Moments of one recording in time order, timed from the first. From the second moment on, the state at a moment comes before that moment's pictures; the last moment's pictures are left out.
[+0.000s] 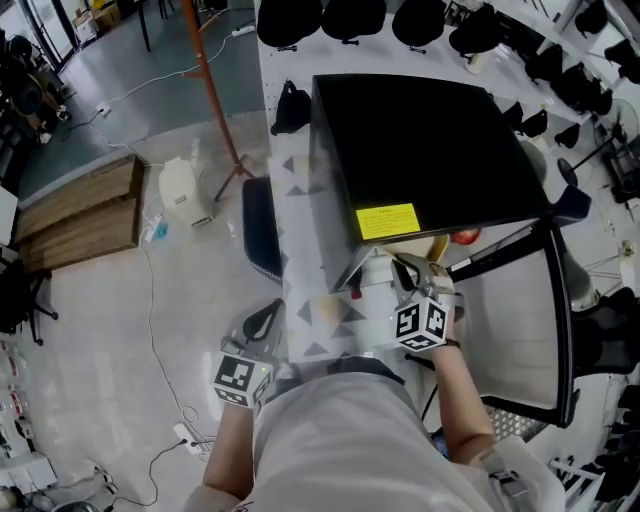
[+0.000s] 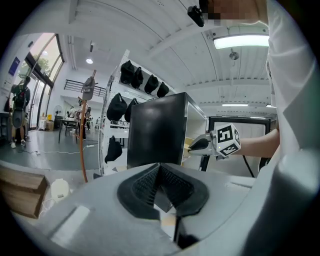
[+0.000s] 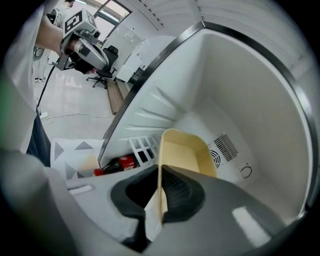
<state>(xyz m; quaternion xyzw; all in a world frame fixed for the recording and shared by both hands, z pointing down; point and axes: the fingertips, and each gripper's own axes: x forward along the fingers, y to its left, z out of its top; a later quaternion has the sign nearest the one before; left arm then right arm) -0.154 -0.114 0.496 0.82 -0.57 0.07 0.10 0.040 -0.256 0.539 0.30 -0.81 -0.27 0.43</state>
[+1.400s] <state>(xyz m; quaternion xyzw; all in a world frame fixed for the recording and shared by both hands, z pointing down) -0.039 -0.144 0.499 0.93 -0.35 0.08 0.08 0.131 -0.140 0.530 0.46 -0.85 0.00 0.26</state>
